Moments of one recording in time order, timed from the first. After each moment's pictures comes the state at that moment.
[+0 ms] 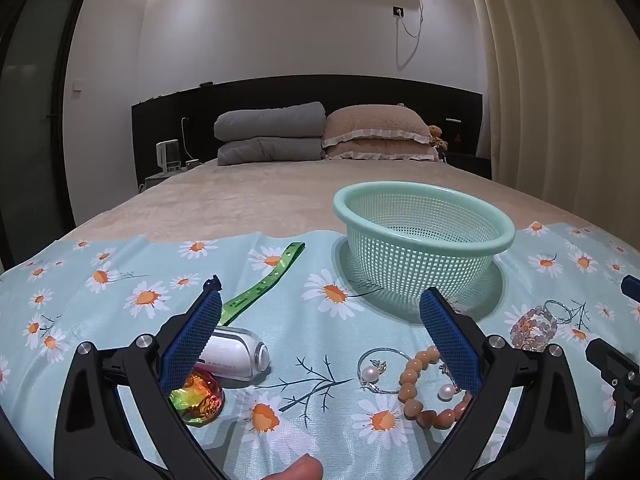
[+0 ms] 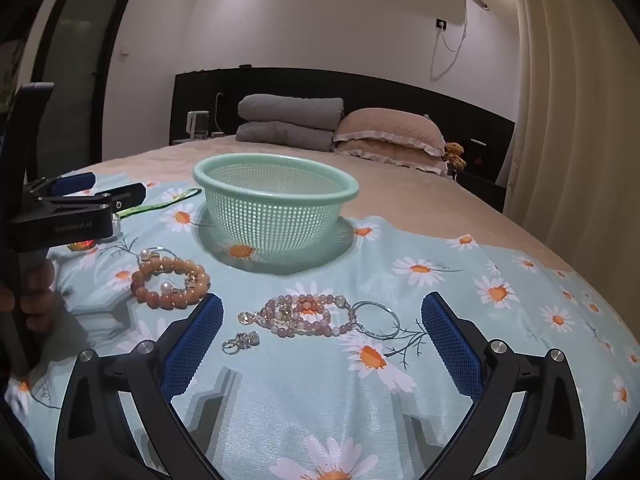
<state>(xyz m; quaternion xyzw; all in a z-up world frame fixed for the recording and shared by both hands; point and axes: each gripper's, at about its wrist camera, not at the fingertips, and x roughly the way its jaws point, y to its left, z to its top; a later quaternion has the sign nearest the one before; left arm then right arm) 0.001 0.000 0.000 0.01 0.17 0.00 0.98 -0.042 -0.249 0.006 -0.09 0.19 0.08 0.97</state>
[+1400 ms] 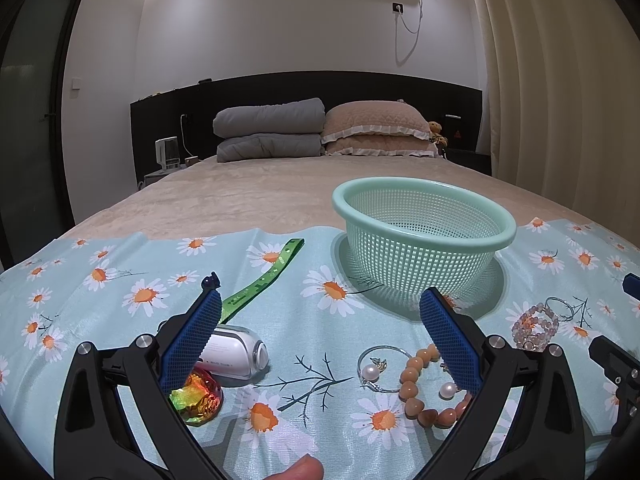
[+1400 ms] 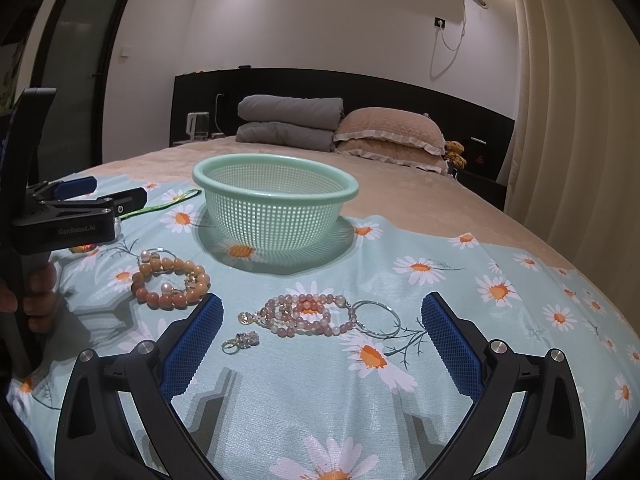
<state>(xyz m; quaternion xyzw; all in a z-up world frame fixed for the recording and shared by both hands) 0.000 -0.004 -0.004 0.01 0.18 0.00 0.98 -0.043 -0.249 0.006 -0.09 0.19 0.08 0.97</state>
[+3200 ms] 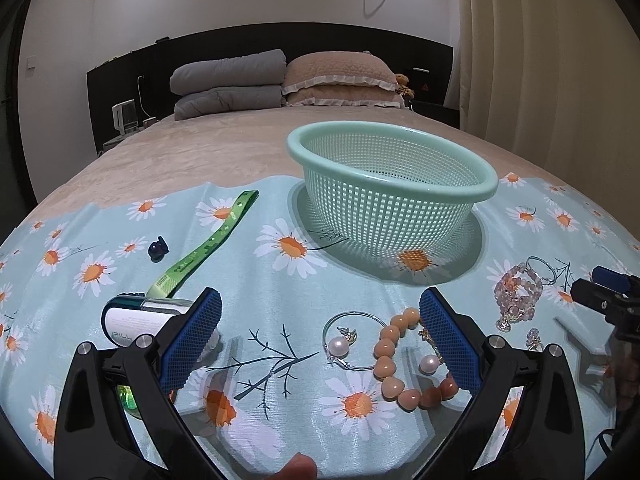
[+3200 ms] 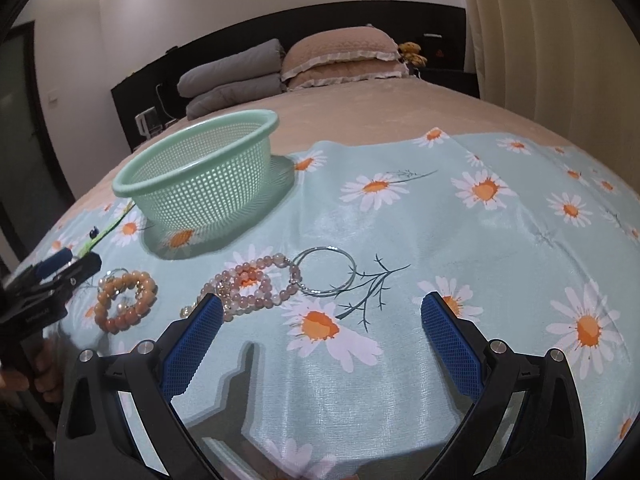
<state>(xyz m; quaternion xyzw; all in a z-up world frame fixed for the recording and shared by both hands) 0.034 -0.013 -0.020 0.02 0.28 -0.08 0.96 0.008 -0.314 -0.008 0.09 0.32 0.04 0.94</state>
